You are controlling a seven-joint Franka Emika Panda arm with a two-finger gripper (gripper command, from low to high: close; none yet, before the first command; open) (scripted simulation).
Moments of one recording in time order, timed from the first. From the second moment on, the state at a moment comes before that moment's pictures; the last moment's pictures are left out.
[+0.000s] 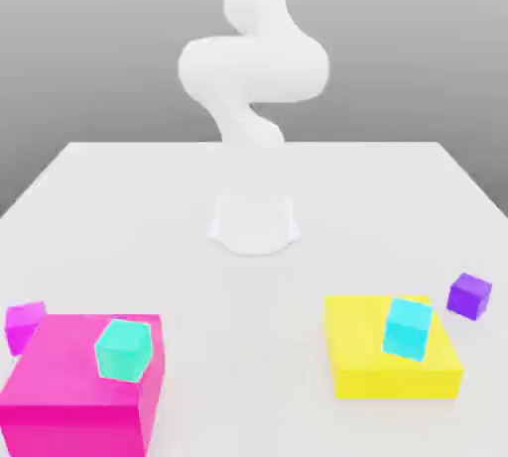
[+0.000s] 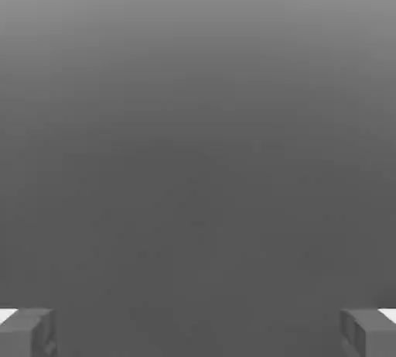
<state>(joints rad) 0.02 -0.71 0.07 -2.34 -0.01 2.35 0.82</state>
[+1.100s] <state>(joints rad) 0.61 0.37 0.28 -2.61 -0.54 2.95 1.37</state>
